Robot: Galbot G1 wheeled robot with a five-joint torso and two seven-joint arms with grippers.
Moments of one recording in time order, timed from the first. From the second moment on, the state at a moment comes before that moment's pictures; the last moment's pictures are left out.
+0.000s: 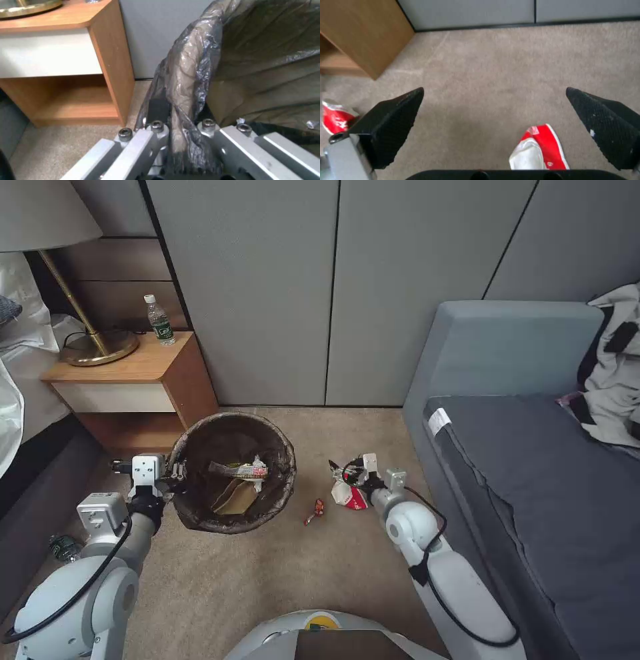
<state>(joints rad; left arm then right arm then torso) 1.60 -1.43 -0.87 -2.50 -0.25 0.68 0.09 -1.11 1.28 0.23 1.70 0.51 -0.41 0.02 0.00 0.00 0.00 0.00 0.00</state>
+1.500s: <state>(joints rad) 1.59 -1.44 -0.83 -2.50 -0.23 0.69 0.09 -0.99 1.35 0.22 1.22 0.39 -0.32 0.00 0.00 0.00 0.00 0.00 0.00</state>
